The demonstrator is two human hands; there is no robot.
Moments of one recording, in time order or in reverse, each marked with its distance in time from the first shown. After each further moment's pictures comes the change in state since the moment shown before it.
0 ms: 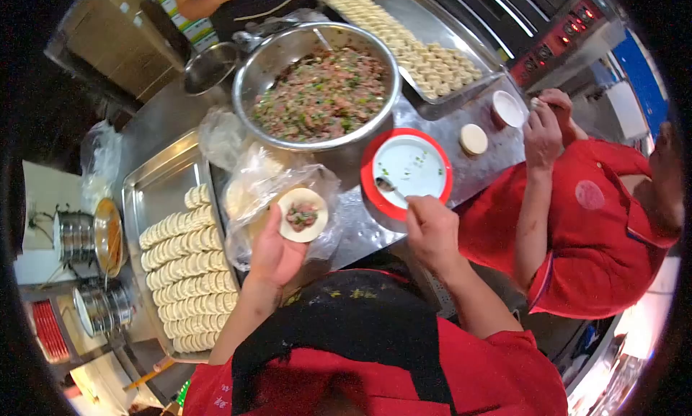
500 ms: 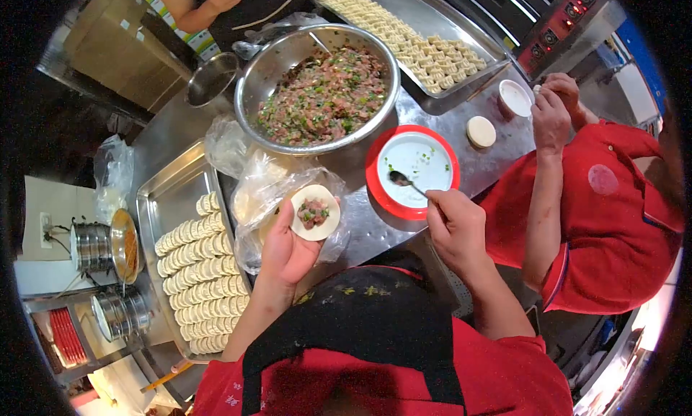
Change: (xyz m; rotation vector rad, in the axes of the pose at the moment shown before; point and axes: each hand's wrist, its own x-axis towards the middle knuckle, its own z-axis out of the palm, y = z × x) left_hand 0.010 -0.011 0.019 -0.095 -0.071 -0.135; right_hand 0.007 -0.005 -0.036 0.074 0.075 0.022
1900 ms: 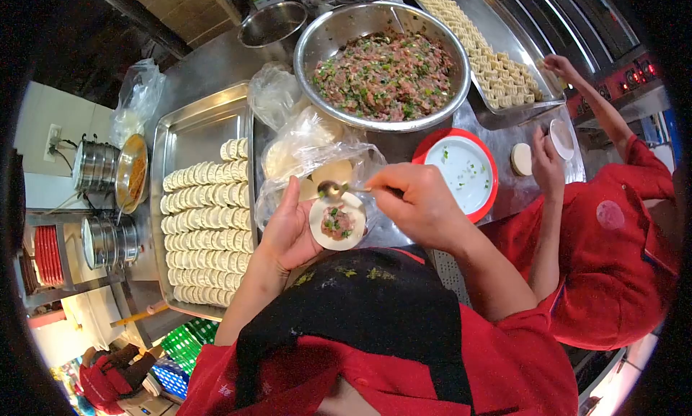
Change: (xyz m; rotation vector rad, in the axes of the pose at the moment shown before) left_hand -0.032 0.026 -0.022 0.118 -0.082 -0.197; right_hand 0.066 -0.074 0.055 0.381 -0.663 -0.104
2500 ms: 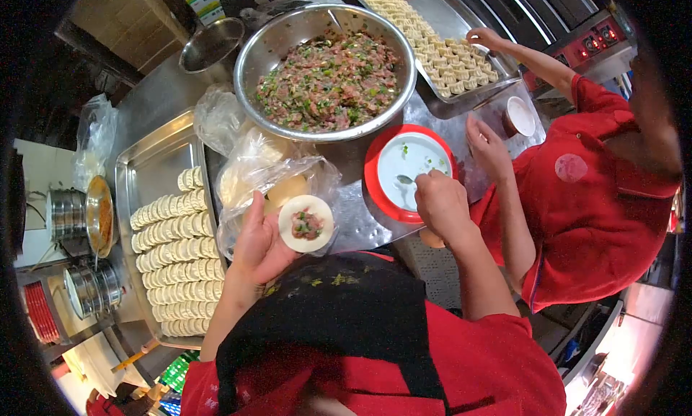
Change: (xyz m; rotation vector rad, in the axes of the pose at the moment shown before) left_hand 0.020 0.003 0.008 -0.017 0.034 -0.016; right_hand -0.052 0.100 -0.039 -0.881 0.177 0.269
